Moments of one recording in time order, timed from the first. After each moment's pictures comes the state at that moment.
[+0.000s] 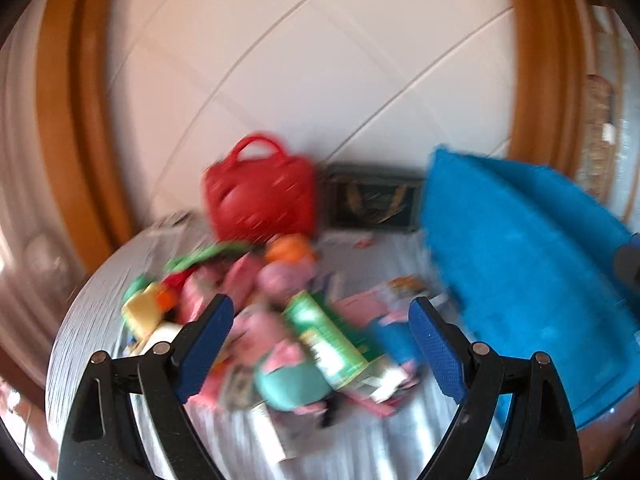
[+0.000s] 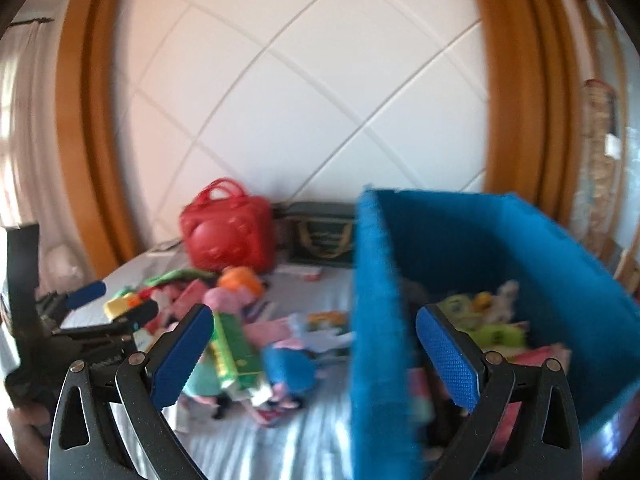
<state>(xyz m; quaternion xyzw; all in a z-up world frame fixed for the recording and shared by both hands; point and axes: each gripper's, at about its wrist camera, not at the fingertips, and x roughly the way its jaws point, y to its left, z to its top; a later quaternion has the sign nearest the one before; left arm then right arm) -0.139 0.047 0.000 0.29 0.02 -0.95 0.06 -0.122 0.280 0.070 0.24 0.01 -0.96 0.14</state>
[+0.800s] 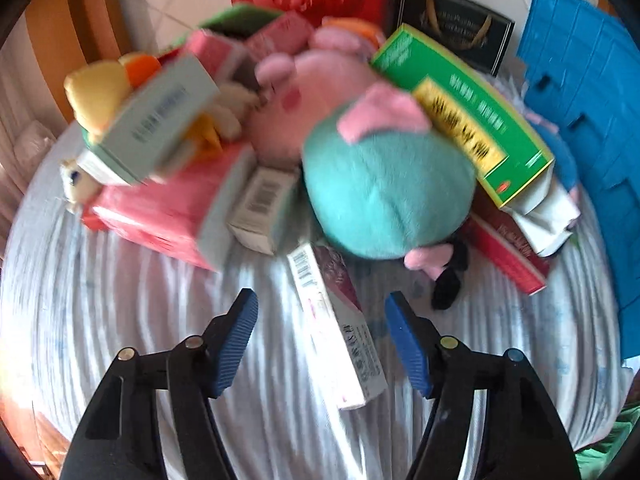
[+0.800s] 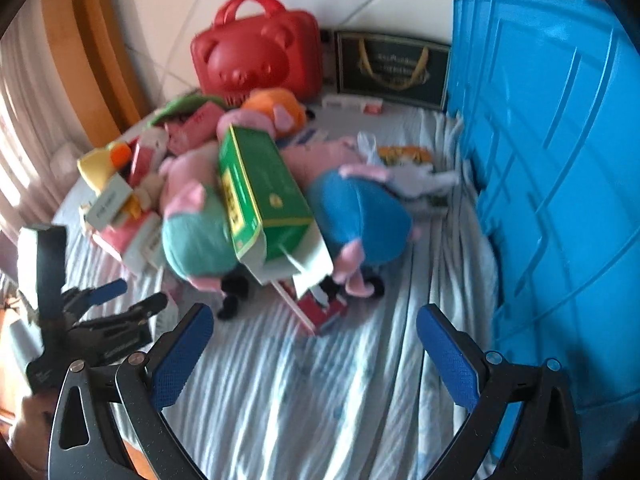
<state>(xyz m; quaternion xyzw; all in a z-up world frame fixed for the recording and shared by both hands) -0.177 -0.015 -0.240 0.50 0.06 -0.86 0.08 -0.191 0.201 -0.139 0.46 0.05 -0.87 0.18</state>
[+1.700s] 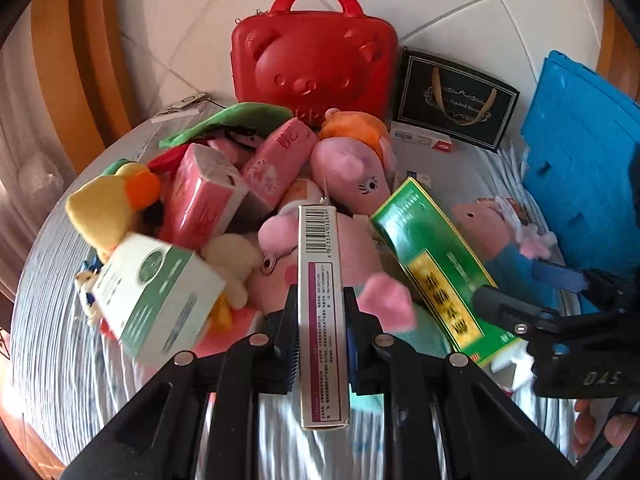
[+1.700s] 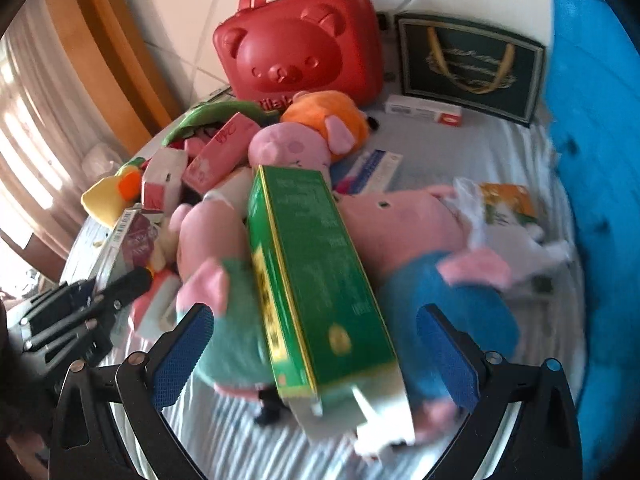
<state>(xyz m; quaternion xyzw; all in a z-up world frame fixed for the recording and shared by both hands) -0.238 -0.027 -0.166 0.43 0.06 -0.90 0.09 -0.306 0.122 -0.161 0.48 0.02 -0.84 0.27</state>
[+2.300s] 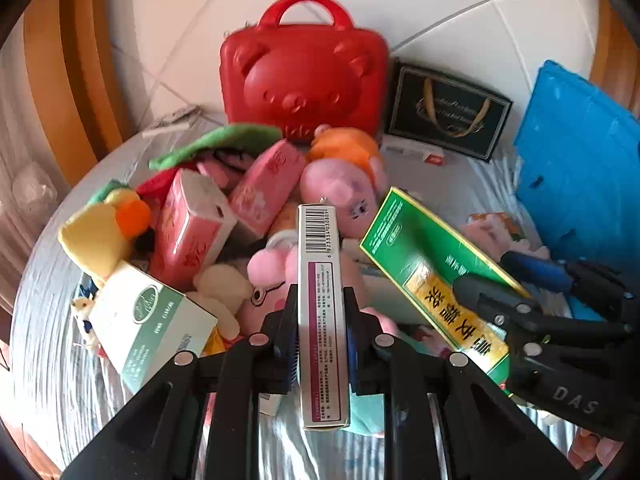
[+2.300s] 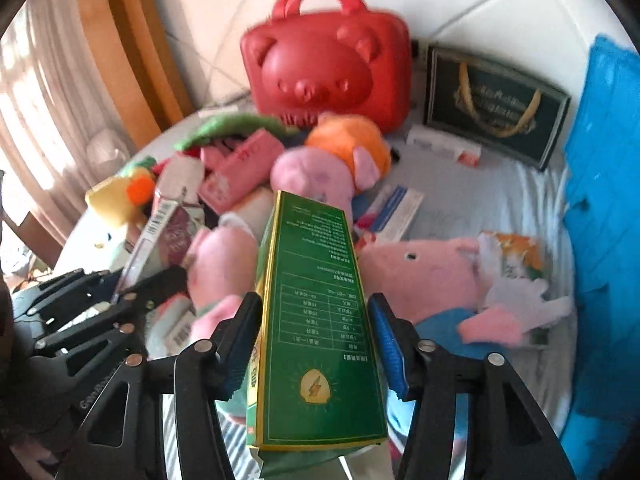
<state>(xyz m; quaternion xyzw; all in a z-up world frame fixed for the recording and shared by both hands) -0.245 -0.022 -0.137 0.41 0.06 -0.91 0.07 -0.298 0.097 -0.130 0.43 0.07 -0.86 0.28</state>
